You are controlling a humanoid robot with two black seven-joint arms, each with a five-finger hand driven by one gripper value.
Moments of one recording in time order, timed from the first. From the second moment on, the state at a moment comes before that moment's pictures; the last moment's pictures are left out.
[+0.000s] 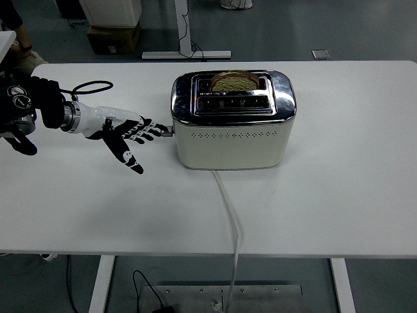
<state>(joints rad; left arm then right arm) -1.18 0.64 -0.17 -1.12 0.66 -0.57 0.21 -0.03 0.00 0.29 0.09 -0.32 0.07 0.25</state>
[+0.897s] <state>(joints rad) -1.09 0.64 -0.17 -1.10 0.66 -0.54 0.21 -0.03 0.00 0.29 0.09 -0.32 0.07 0.25</state>
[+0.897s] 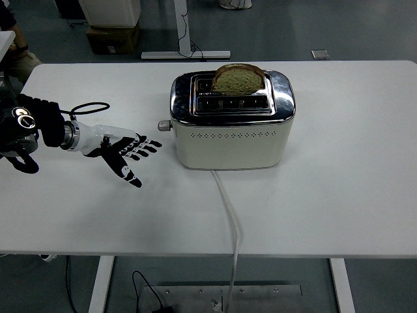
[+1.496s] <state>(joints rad) -1.16 0.86 -0.36 -1.11 0.50 -0.61 0.21 -0.03 0.00 0.29 0.09 -0.32 0.07 0.25</state>
